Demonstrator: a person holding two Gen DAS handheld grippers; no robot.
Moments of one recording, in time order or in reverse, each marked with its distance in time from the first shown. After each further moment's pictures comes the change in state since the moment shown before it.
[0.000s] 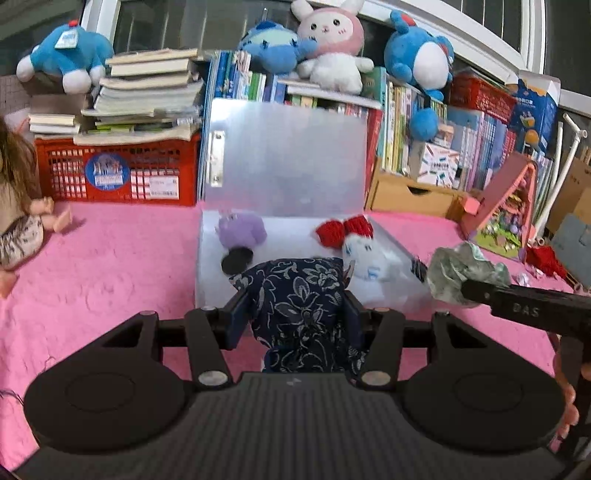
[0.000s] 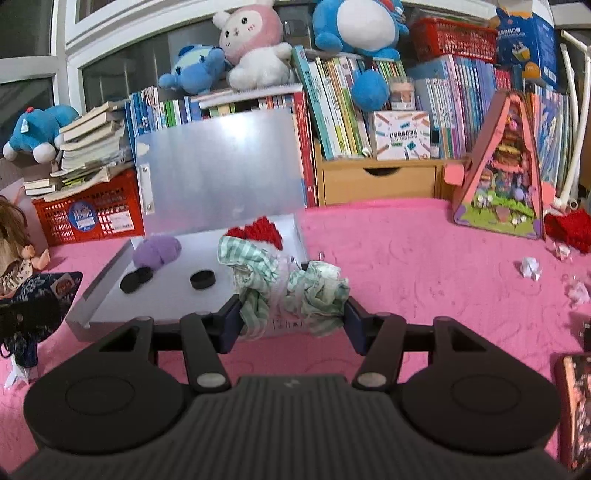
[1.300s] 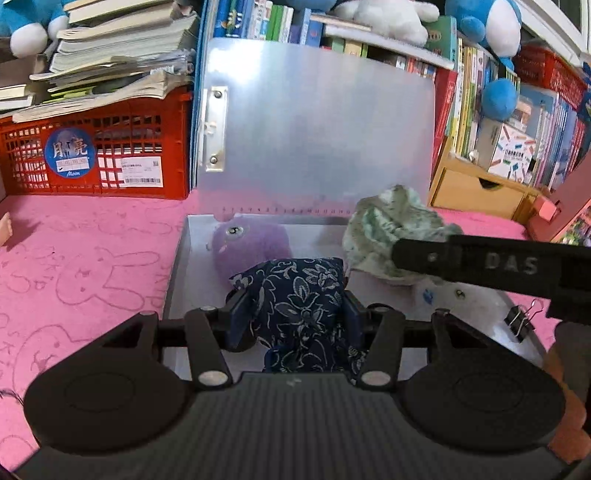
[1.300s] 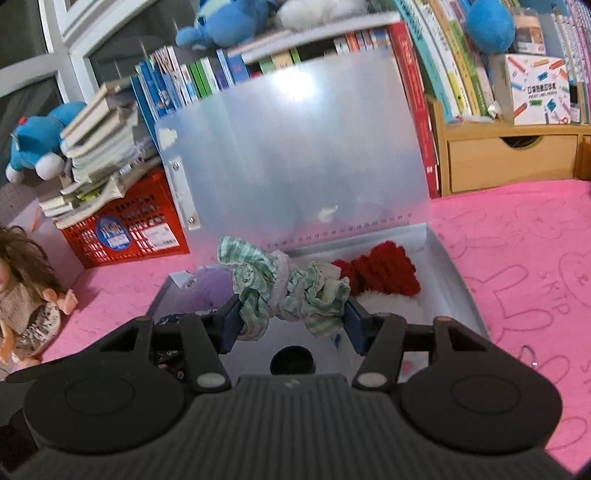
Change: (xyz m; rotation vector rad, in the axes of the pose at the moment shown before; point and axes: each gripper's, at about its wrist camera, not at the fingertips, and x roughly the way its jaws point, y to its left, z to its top) left arm 0.187 0.025 0.046 -0.021 0.120 0.071; right arm 0.177 0.064 0.060 0.083 0.157 0.241
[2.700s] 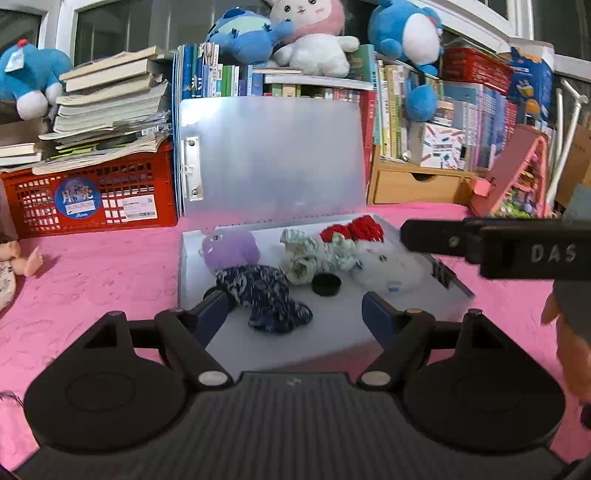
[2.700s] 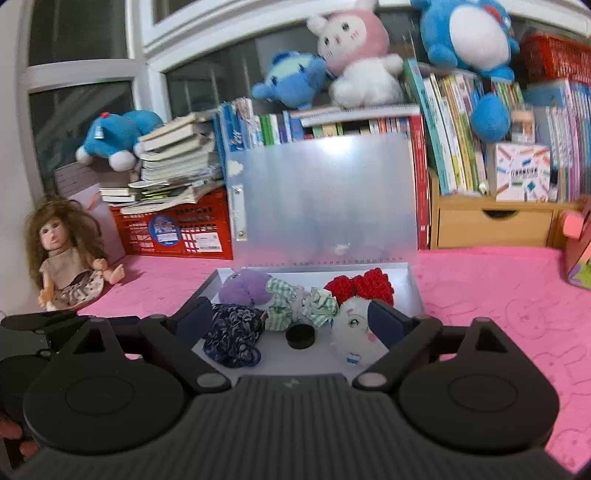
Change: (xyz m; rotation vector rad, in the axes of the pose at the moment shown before) left arm -0.124 -0.020 -0.038 0.145 -0.088 -0.077; right arm -0.131 0.008 -0.035 -0.208 -0.171 0.059
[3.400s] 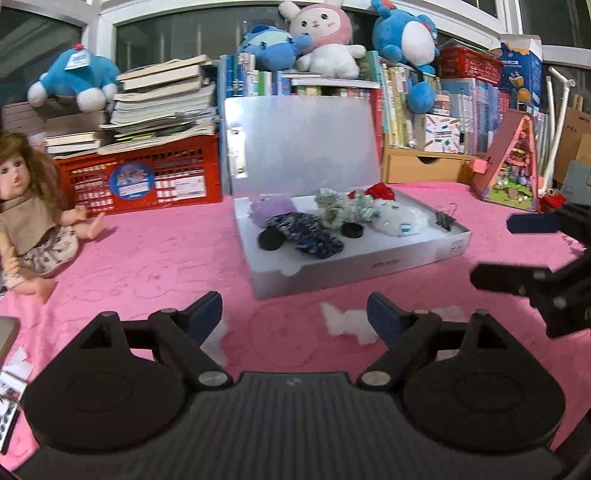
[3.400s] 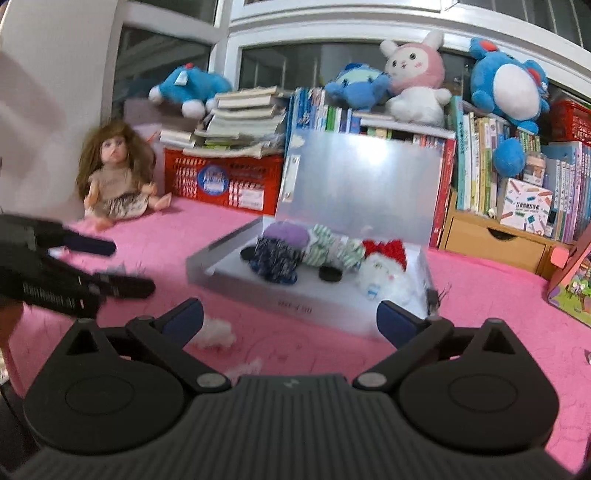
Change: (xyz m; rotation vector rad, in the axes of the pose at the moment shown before) left arm -0.093 0.029 -0.083 0.029 -0.044 0.077; right arm -0.074 0.053 -0.086 -0.263 0.003 0.014
